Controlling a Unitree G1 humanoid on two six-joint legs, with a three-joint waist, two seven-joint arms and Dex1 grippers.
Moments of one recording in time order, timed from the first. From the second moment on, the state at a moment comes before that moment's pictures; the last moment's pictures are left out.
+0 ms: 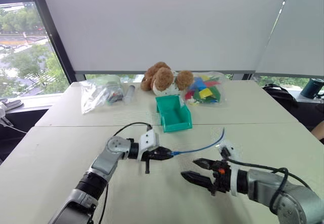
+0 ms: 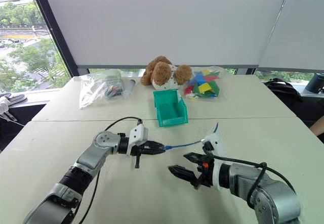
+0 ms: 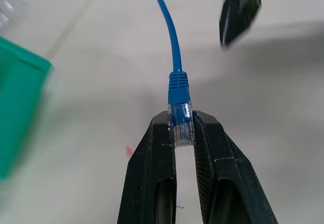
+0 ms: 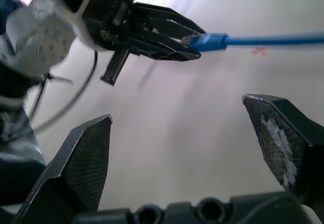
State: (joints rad) left arm -0.64 0.36 -0.25 0.32 -0.15 0.01 -1.17; right arm -0.22 -0.29 -0.29 -0.67 0.60 1.39 0.66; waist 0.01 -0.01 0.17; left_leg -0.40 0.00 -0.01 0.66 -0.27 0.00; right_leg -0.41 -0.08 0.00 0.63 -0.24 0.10
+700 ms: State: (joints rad) left arm -0.62 0.39 -0.24 0.21 -0.19 0.06 -1.14; right arm -0.47 0.10 -0.56 -0.46 0.69 1.59 0.36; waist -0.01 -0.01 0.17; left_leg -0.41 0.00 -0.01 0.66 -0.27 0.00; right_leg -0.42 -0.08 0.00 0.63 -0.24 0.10
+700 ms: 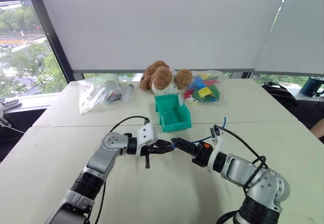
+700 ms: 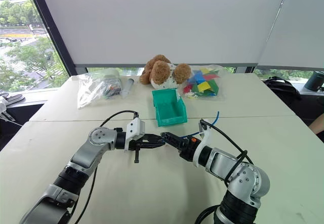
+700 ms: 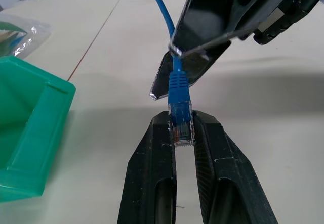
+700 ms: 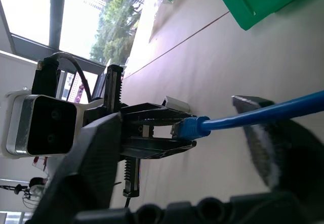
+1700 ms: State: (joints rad) left arm -0.49 0.62 -0.05 -0.06 -0.28 0.30 -1.06; right arm -0.53 -0.19 -0.33 -0.46 0.71 1.38 0.39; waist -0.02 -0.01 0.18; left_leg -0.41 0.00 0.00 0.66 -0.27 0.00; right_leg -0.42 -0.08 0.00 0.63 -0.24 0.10
